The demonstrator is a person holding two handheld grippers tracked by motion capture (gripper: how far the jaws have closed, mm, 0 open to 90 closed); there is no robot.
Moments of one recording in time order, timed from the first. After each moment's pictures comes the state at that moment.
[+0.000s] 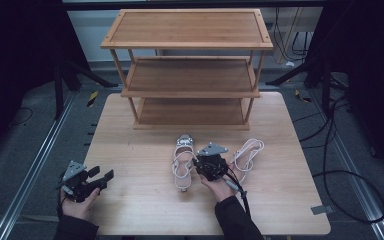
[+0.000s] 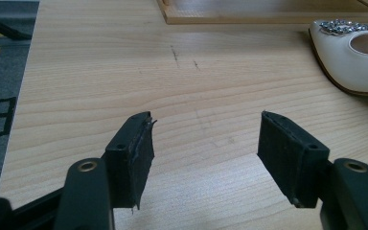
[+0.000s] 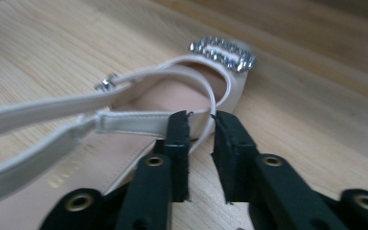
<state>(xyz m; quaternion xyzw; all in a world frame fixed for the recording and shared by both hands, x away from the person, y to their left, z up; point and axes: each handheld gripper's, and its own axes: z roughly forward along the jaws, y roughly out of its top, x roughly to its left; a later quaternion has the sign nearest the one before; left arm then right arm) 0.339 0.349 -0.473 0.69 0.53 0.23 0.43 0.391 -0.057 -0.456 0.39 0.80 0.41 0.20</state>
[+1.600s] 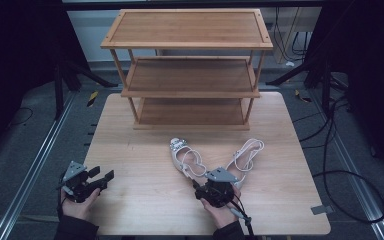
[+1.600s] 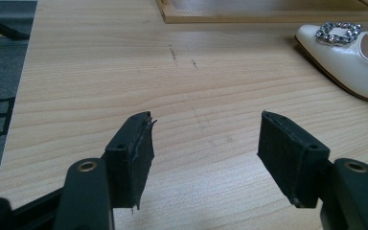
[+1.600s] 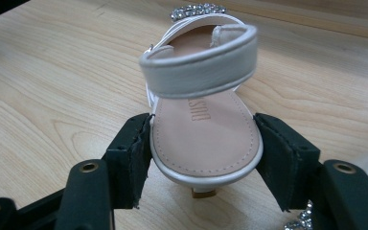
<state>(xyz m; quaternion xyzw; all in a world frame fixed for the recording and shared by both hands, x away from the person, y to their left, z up) 0.338 0.347 -0.473 0.70 0.53 0.23 0.43 0.326 -0.066 -0.478 0.45 0.75 0.43 0.21</state>
